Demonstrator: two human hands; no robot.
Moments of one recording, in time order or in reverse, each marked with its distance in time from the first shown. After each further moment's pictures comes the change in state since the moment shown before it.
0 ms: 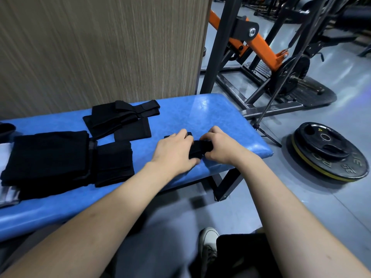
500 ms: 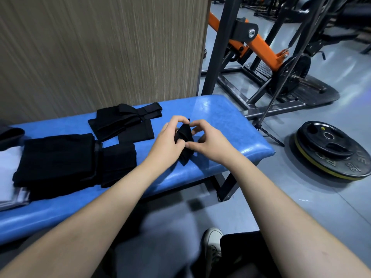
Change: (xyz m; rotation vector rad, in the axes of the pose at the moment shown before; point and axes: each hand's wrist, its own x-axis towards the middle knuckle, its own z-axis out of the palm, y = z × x) left_hand -0.008 -0.022 -0.015 -0.848 0.140 -0.121; right_hand -0.004 -0.033 0.008 0.431 0.176 -0.107
